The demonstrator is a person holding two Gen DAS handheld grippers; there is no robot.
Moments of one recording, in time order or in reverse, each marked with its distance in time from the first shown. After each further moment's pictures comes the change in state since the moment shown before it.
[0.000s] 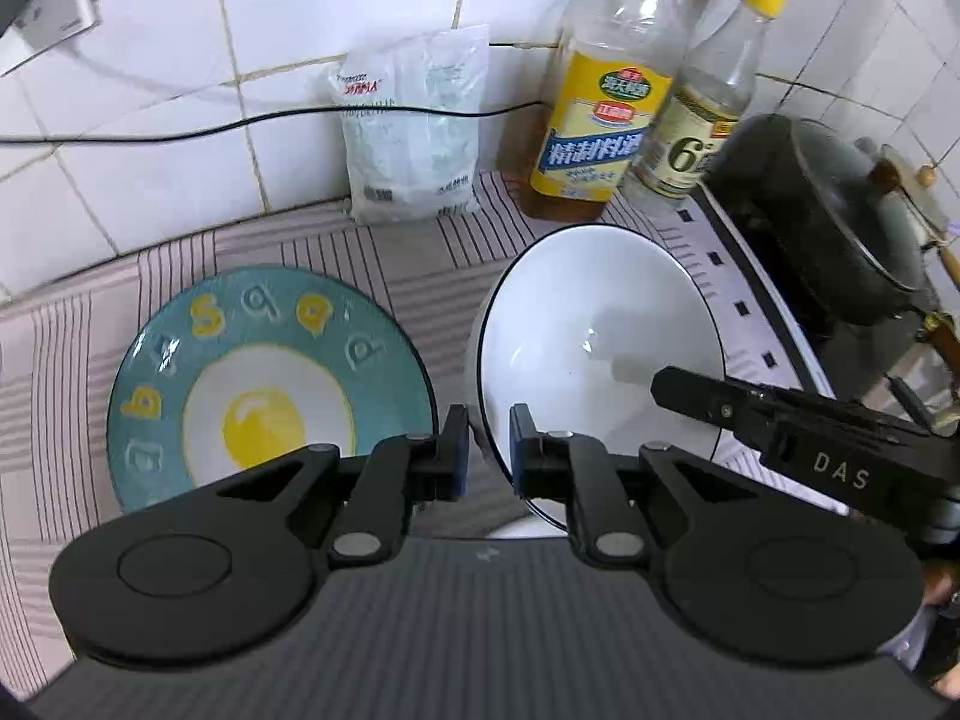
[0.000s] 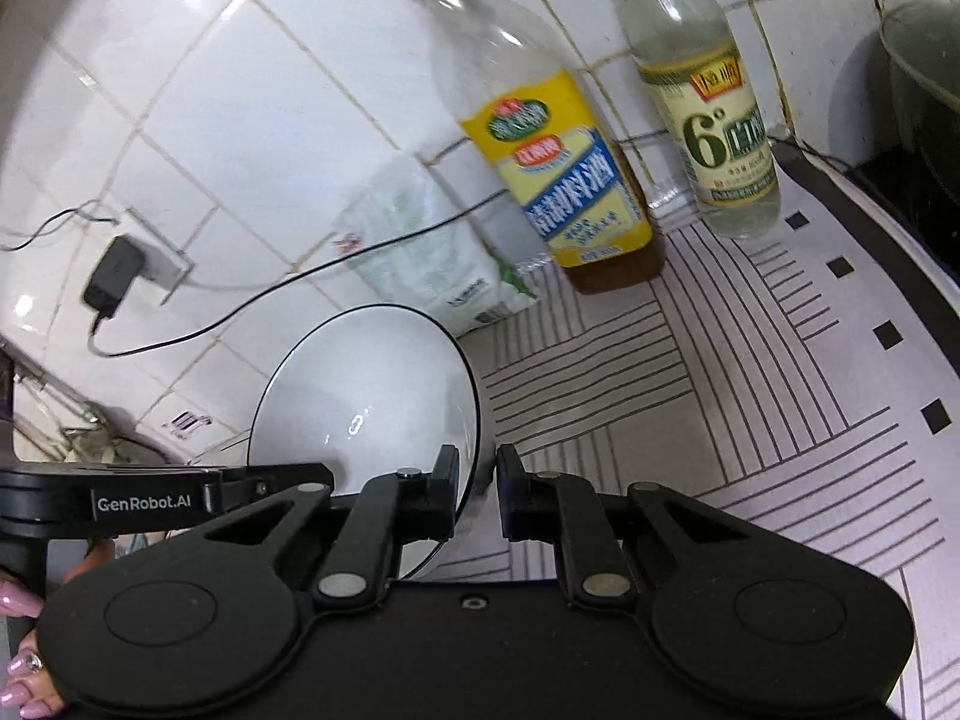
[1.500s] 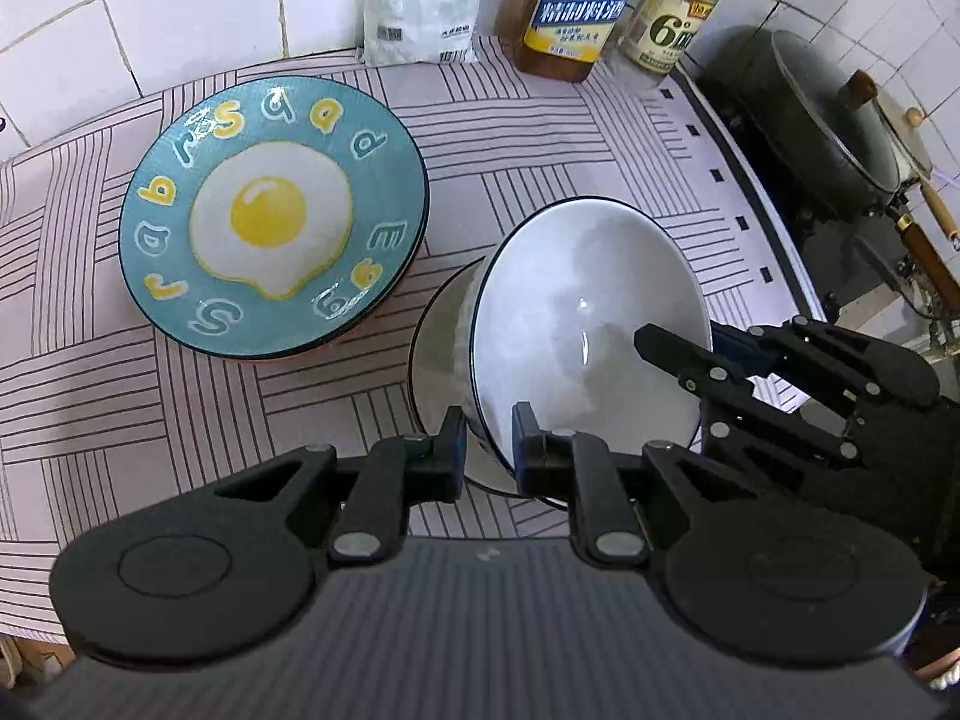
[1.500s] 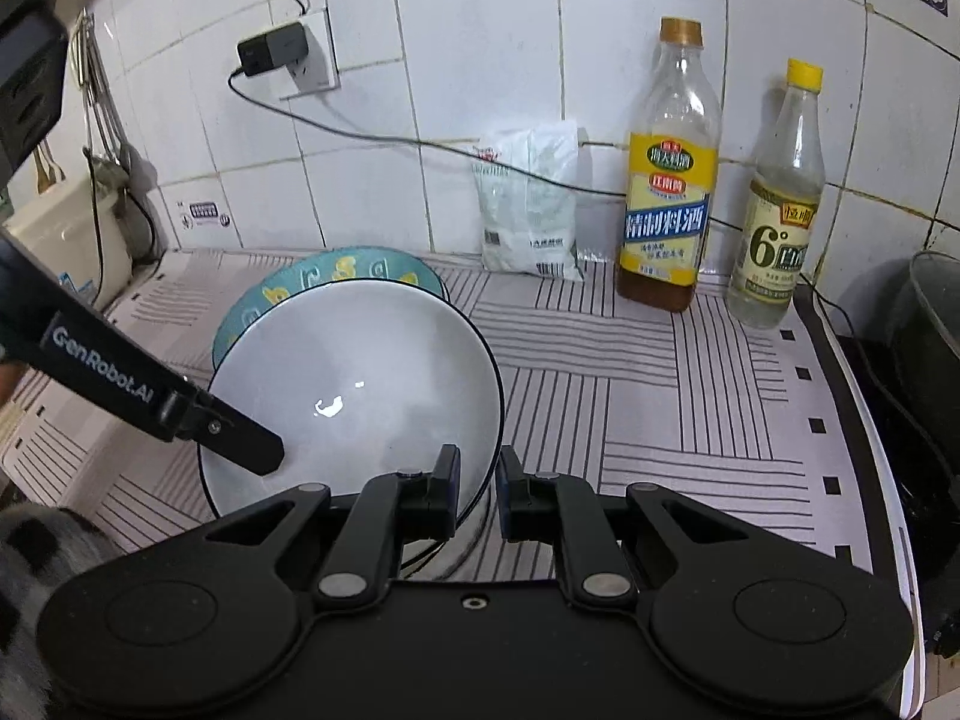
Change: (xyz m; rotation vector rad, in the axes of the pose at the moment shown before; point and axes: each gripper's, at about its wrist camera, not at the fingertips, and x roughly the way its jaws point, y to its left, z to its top) left arm -0.031 -0.006 -0.078 -0.052 0.162 -0.016; right arm -0.044 0.069 -0.083 -0.529 0.046 -0.176
